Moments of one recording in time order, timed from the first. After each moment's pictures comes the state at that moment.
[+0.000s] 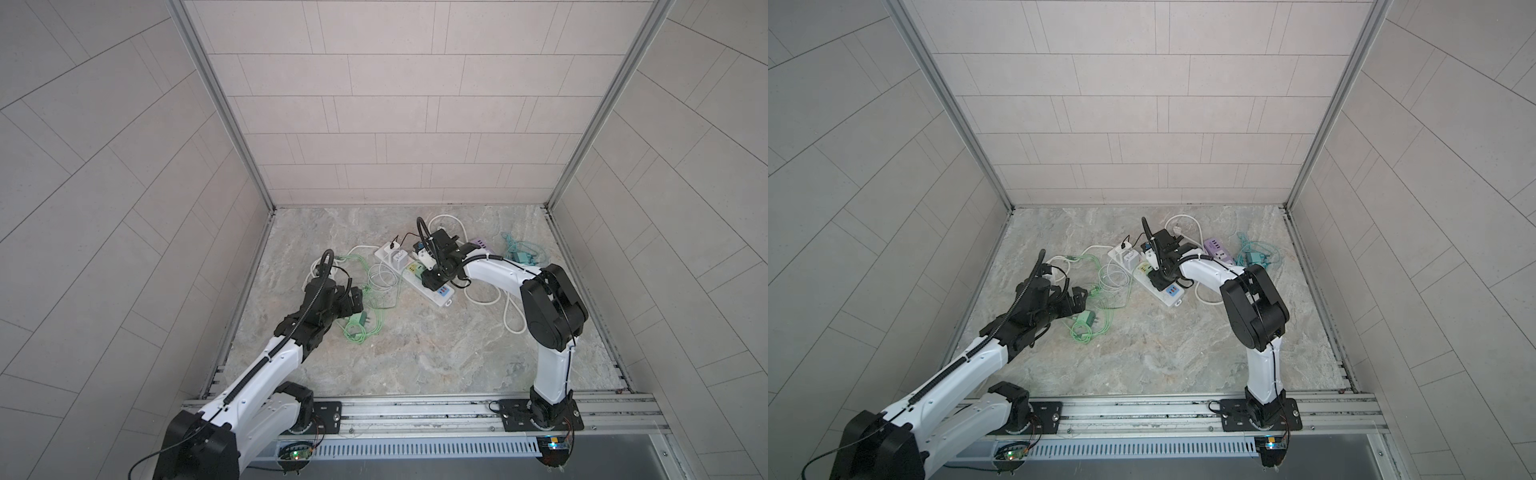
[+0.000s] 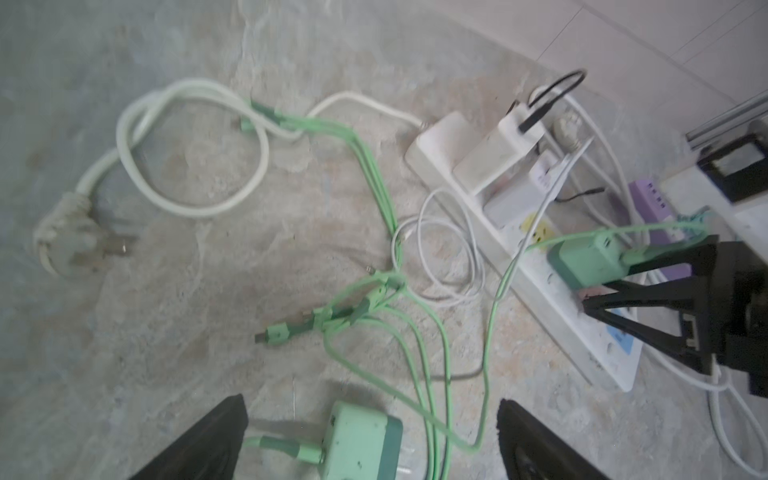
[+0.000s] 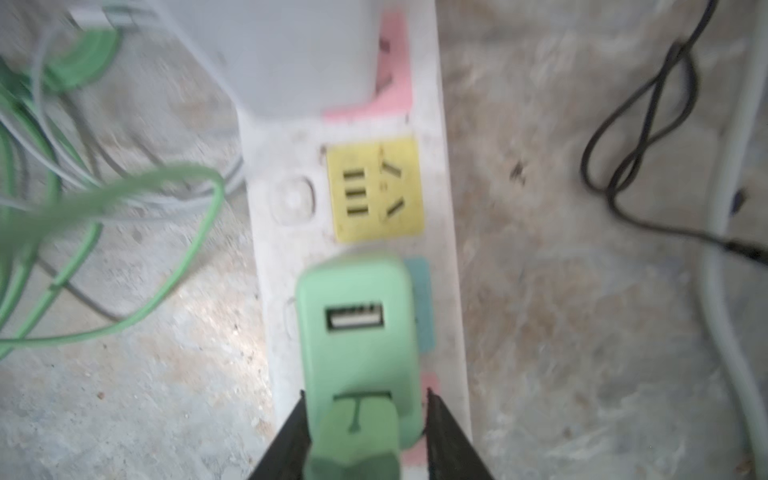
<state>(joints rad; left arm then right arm) -0.33 0.95 0.45 -0.24 -0.01 -0.51 0.53 1.93 1.38 -0.63 -0.07 -0.10</state>
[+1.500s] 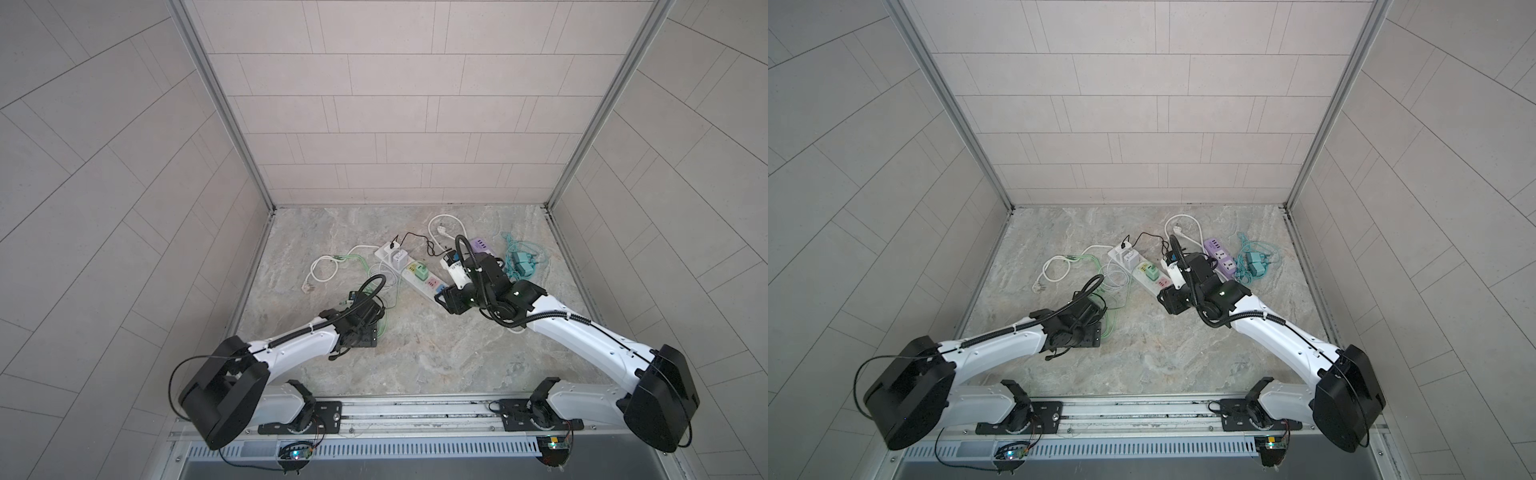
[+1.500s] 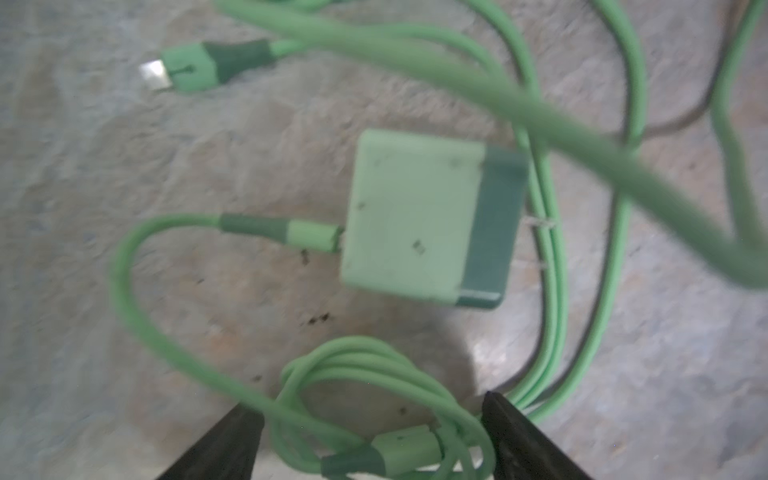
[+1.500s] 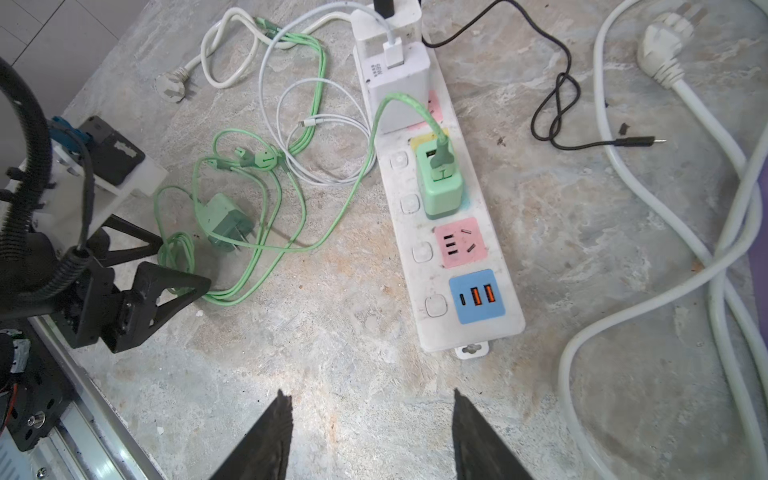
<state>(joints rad) -0.68 1.22 0.54 -0.59 -0.23 -0.68 0.63 1.23 0.92 -0.49 -0.10 0.18</state>
